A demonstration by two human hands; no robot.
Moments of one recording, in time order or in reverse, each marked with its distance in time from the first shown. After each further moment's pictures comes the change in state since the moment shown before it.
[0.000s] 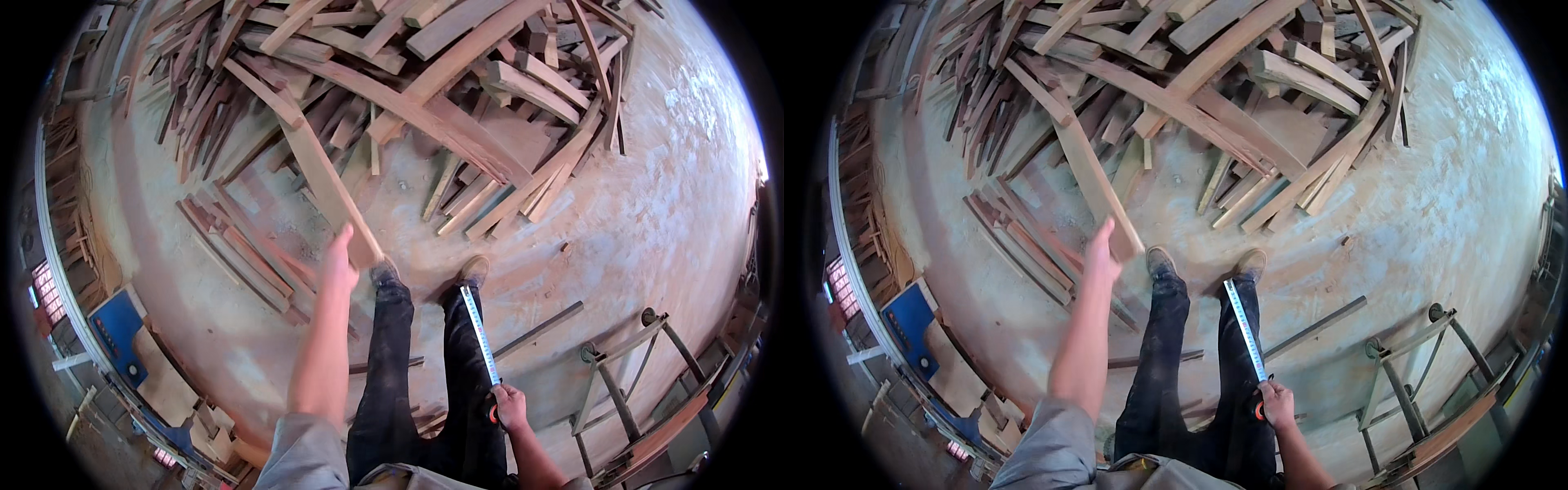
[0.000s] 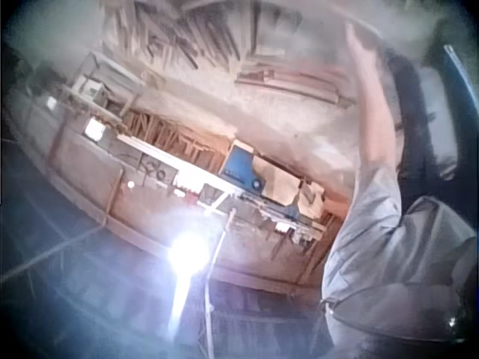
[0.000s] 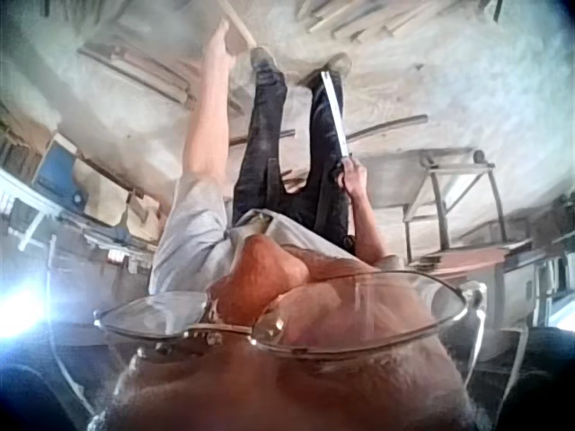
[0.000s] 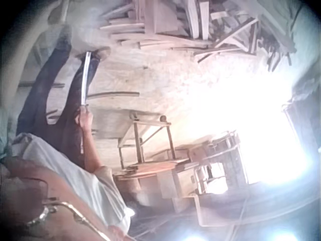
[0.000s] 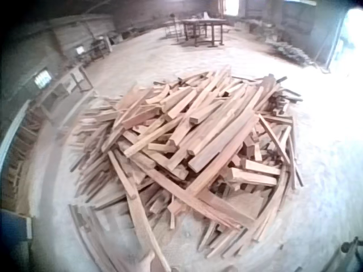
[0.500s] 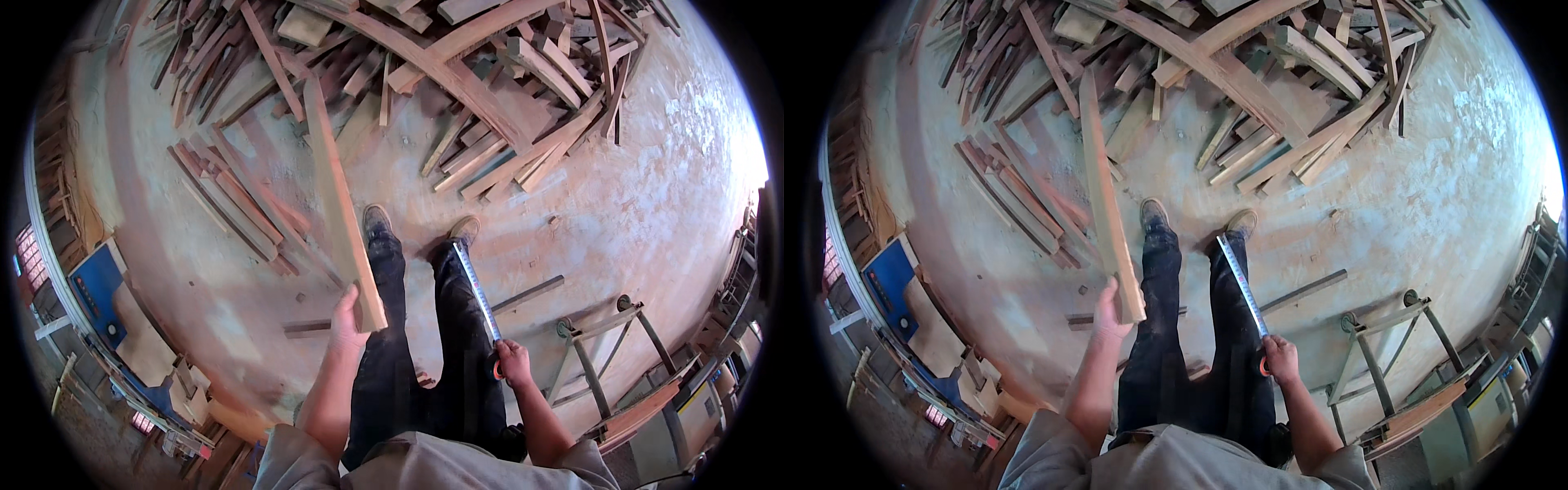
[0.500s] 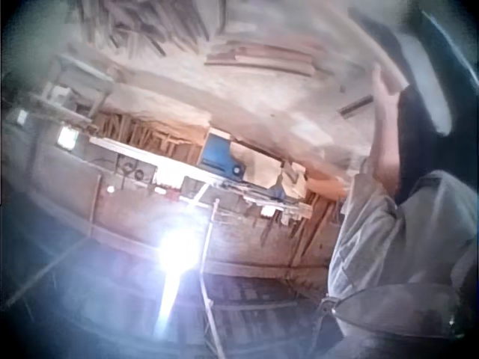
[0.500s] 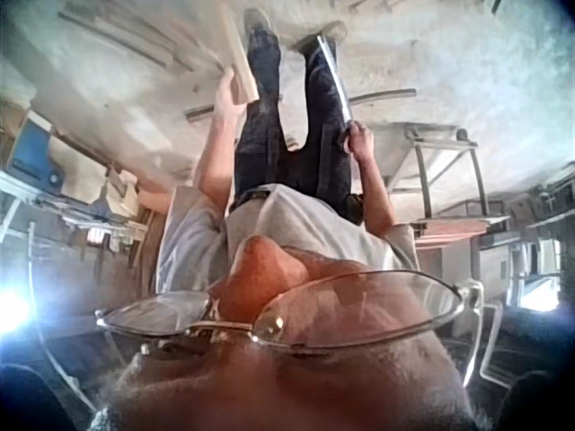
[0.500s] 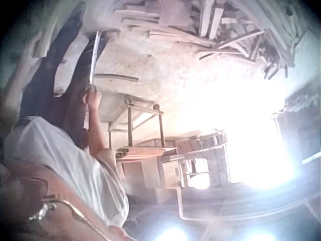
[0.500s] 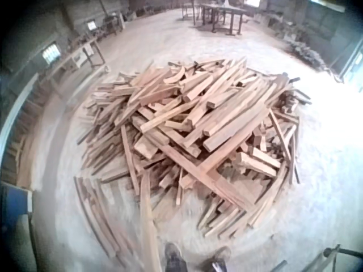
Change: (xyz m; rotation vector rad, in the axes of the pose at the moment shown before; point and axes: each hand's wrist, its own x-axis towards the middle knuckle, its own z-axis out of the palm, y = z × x) left_hand -0.206 -0.070 -0.111 -0.355 -0.173 -0.239; right_hand -0.009 -0.003 -0.028 -0.288 0.001 -0.117
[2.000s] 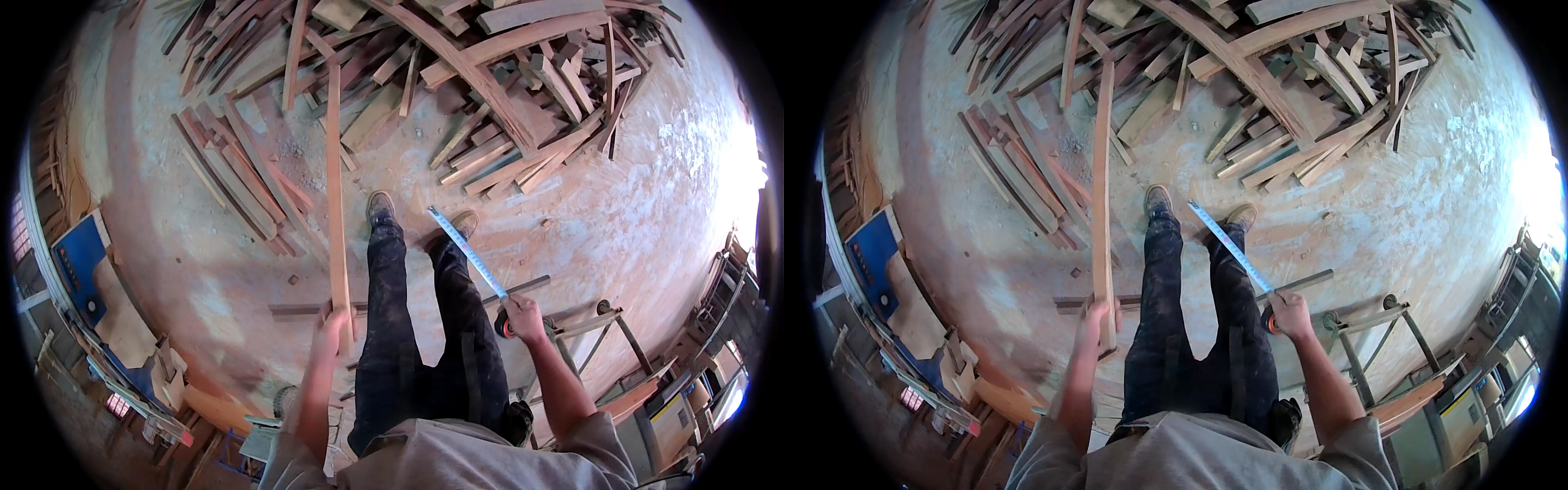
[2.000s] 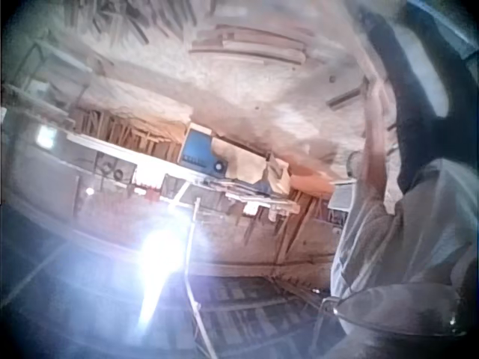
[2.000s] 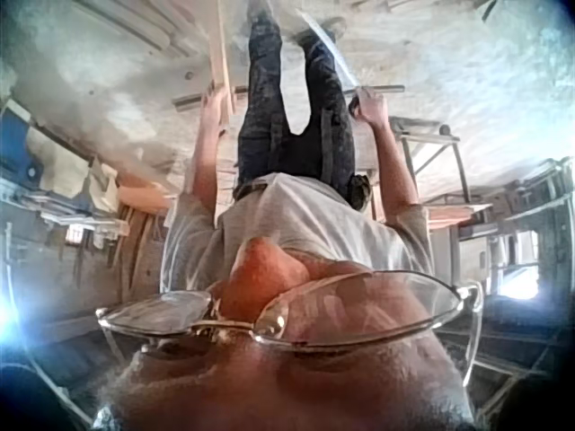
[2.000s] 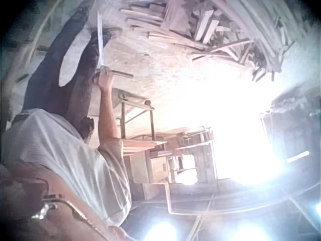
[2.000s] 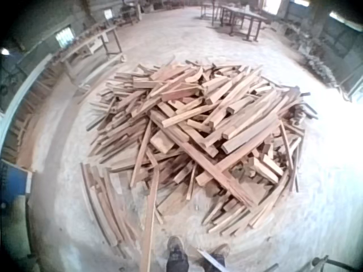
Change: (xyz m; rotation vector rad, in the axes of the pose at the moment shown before) left_hand -0.098 0.050 -0.056 0.555 0.138 0.107; right_hand -0.001 -0.114 0.000 -0.260 0.004 -0.339
